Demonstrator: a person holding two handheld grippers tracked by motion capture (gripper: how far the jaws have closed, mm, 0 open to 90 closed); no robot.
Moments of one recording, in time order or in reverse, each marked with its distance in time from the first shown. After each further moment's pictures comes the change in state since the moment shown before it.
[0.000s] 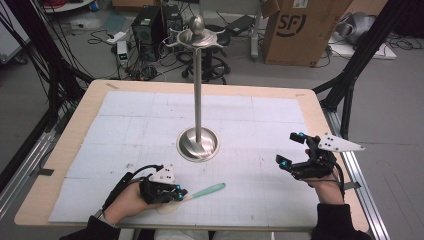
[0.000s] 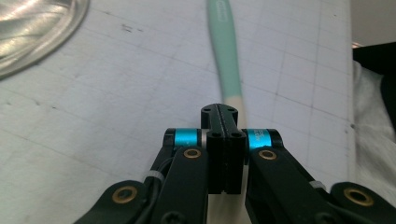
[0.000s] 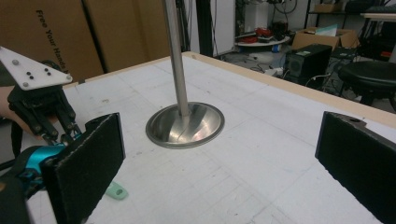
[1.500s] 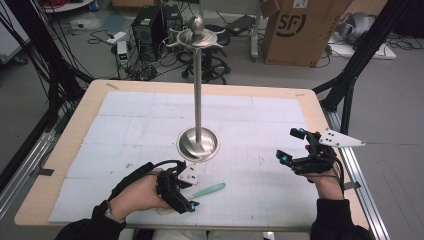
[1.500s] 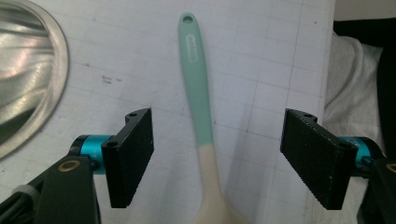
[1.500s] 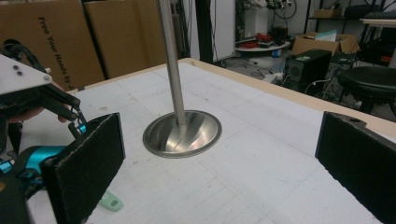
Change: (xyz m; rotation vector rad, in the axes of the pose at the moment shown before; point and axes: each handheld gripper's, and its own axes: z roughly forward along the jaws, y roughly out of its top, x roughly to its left) left arm -0.027 0.069 0.009 0.259 0.014 0.124; right arm -0.007 0.007 0.003 -0.023 0.005 0.002
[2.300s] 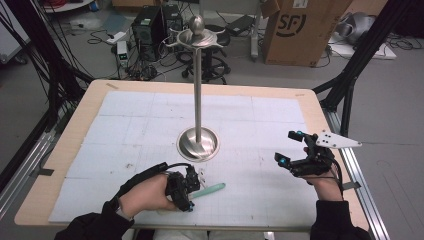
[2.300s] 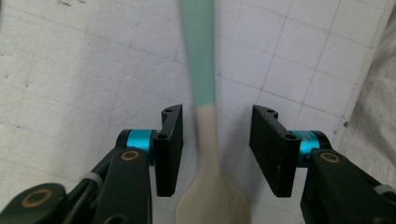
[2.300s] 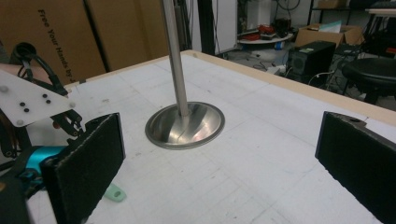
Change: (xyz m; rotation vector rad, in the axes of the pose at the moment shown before) left arm -0.001 0.009 0.024 0.304 0.014 -0.046; right arm 0.002 -0.005 0.002 0.036 0.006 0.007
